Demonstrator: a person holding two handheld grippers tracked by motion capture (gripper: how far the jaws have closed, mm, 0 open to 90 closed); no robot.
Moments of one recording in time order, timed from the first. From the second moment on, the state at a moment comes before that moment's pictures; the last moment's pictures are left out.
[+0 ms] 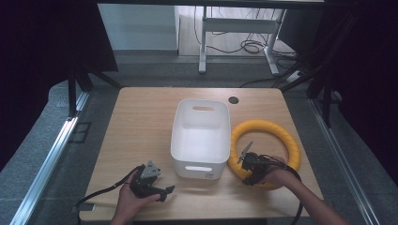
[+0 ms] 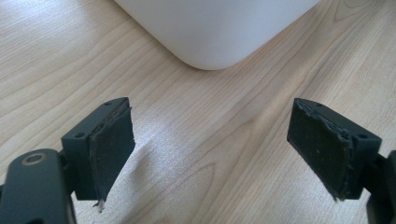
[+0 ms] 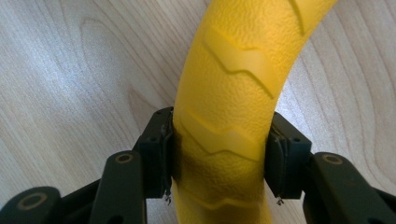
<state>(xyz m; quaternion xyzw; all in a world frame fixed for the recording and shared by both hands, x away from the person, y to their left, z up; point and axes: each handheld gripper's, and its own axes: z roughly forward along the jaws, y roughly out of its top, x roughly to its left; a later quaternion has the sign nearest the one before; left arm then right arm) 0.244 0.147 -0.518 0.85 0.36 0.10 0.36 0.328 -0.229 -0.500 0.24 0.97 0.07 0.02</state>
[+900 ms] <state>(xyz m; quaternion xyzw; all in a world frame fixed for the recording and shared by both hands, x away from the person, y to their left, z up) 0.245 0.146 -0.519 0.85 0.36 0.10 0.36 0.346 -0.276 -0.450 0.29 0.92 0.27 -0.04</state>
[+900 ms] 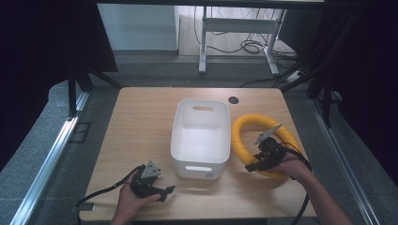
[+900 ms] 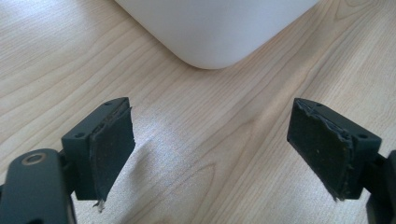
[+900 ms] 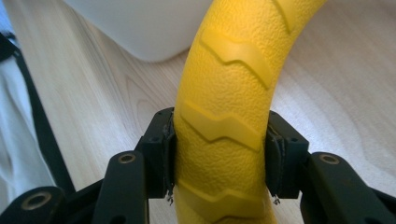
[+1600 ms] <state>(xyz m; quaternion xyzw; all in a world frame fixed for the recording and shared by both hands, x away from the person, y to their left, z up) 0.245 0.146 -0.520 0.86 0.36 0.10 0.36 0.350 -0.300 -0.432 0.32 0.88 0.36 -0.04</state>
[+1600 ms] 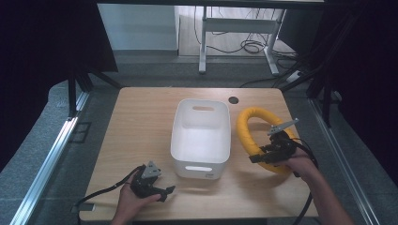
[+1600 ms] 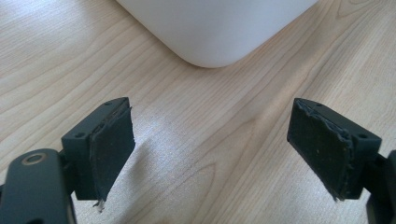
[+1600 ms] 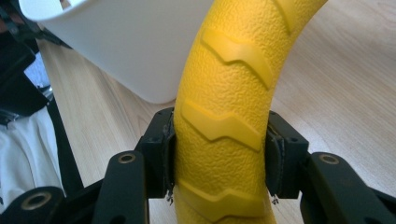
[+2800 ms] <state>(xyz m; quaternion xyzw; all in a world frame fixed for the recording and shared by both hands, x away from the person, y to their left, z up) 0.246 0.145 -0.521 0.85 0.36 0.10 0.36 0.342 -0.325 -0.403 0.34 0.82 0.47 0.01</state>
